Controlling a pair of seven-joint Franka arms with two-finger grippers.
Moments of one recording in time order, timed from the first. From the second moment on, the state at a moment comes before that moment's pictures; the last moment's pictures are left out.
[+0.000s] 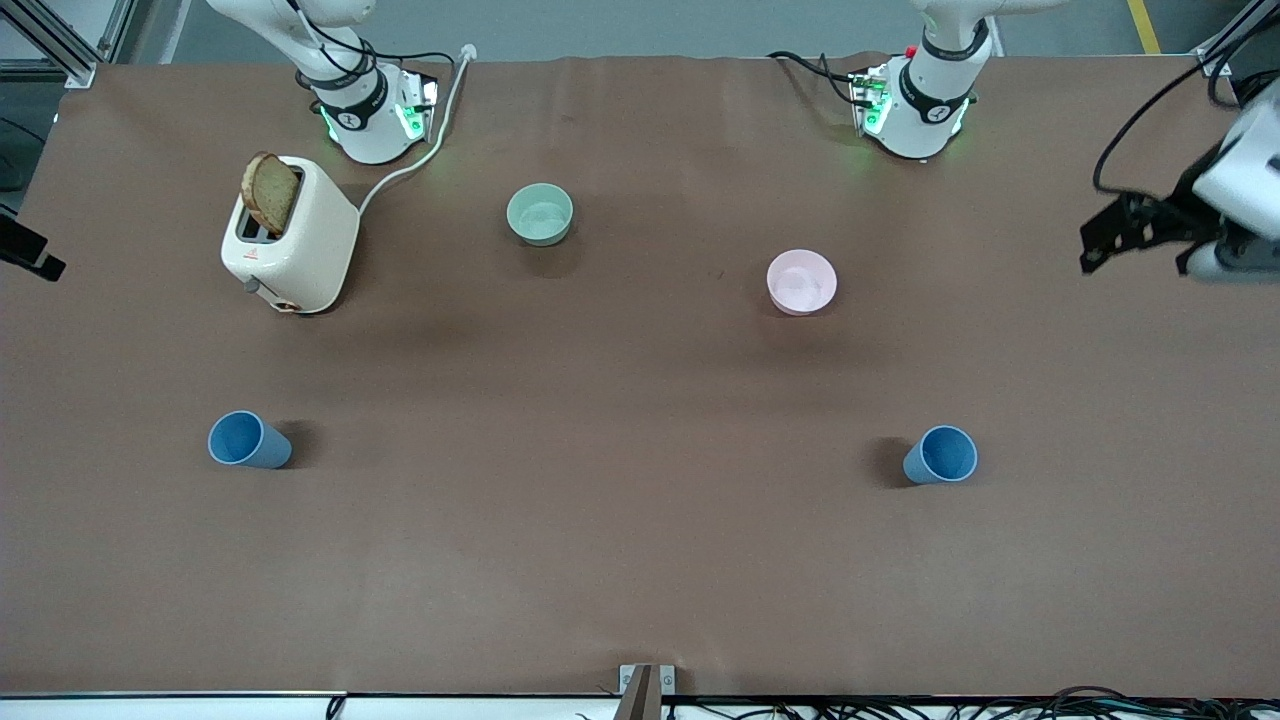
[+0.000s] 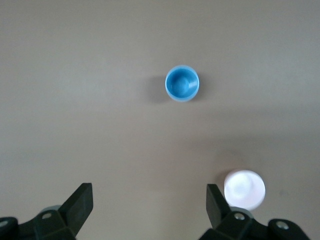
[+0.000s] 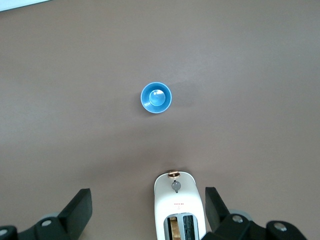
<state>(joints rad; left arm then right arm) 0.04 0.03 -0.13 -1.60 0.04 1.67 -0.03 -0.10 0.05 -0.06 -1.45 0.01 1.52 0.05</state>
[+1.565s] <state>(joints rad) 0.05 0.56 -0.13 -1.62 0.04 2.14 -0.14 -0.13 0.54 -0.08 -1.81 0.01 2.37 -0.13</state>
